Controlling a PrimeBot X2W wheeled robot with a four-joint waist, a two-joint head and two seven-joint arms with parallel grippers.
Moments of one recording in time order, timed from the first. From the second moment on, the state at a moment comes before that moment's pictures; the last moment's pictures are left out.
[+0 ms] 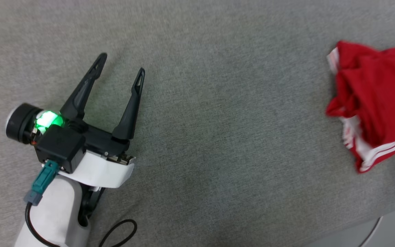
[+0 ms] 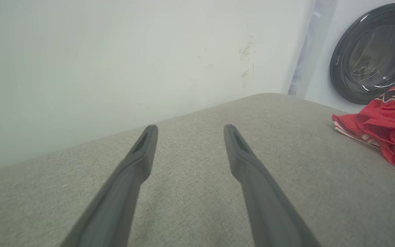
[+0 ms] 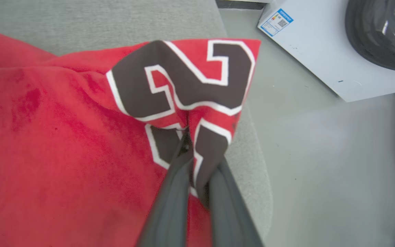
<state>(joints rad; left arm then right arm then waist) -0.35 0.29 -0.20 -0.17 -0.14 -0.13 -0.21 -0.53 -0.45 -0.20 0.29 0.20 0.13 0.53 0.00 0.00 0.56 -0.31</state>
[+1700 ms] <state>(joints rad) -0.14 0.18 -0.23 0.03 -0.24 -0.05 -0.26 -0.23 -0.16 -0.40 0.29 -0.05 0.13 -0.07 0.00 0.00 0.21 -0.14</state>
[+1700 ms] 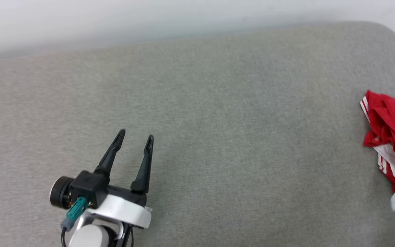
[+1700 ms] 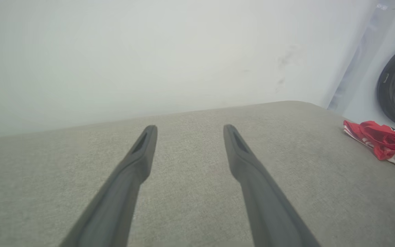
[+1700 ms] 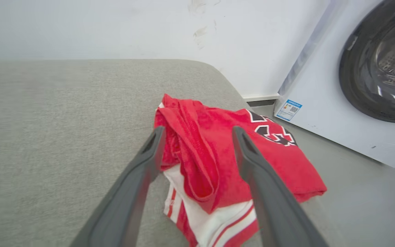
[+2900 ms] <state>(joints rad) 0.07 0.14 -0.10 0.13 -0.21 -0.02 -0.26 0.16 -0.05 -0.09 -0.15 0.12 0.13 -0.02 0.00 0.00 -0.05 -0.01</state>
